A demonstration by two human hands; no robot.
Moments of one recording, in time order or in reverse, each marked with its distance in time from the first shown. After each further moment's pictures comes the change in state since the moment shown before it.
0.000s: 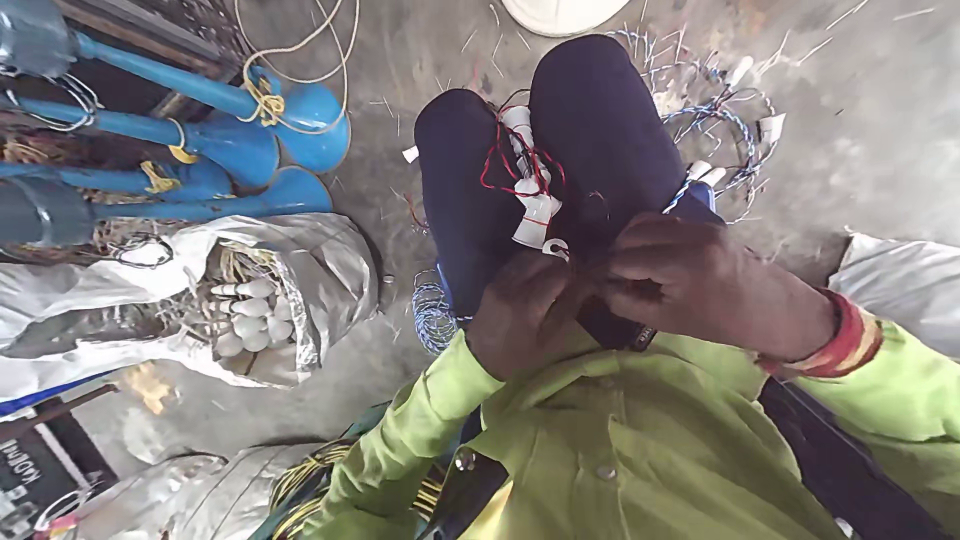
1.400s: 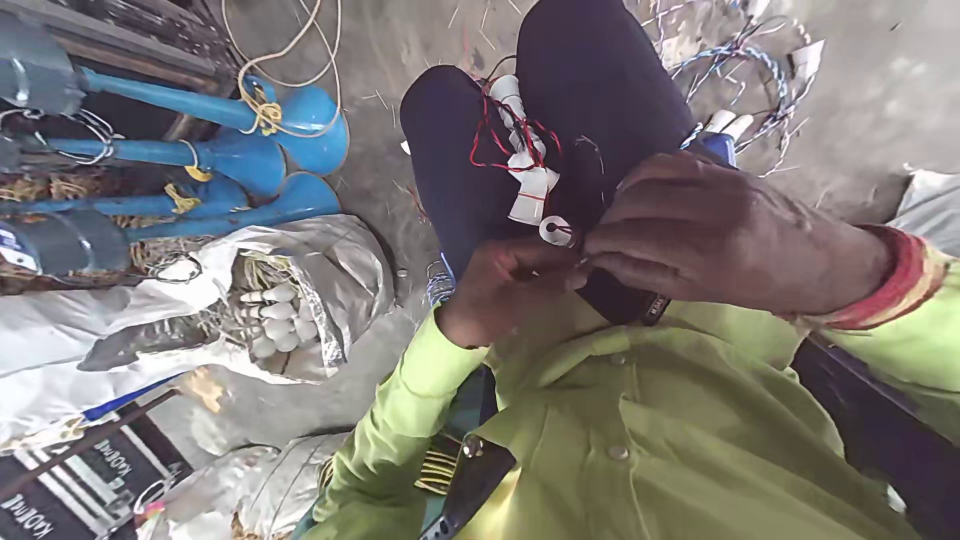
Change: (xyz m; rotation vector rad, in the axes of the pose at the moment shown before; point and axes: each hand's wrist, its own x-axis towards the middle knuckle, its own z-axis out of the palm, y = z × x) left_hand 0.008 -0.001 -0.028 -0.677 -0.289 -0.411; right_hand 0.001 0.003 -0.007 -0.084 0.013 -0.226
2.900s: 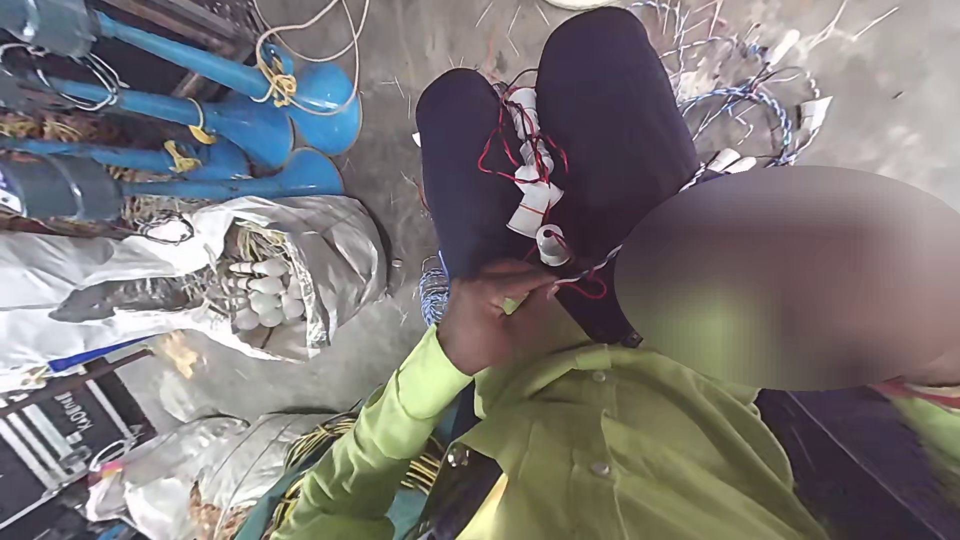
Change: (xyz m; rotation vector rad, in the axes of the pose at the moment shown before) left_hand -0.014 -0.021 0.011 0.555 0.271 0.230; right_hand -0.047 0.004 -0.040 0.224 0.047 0.566
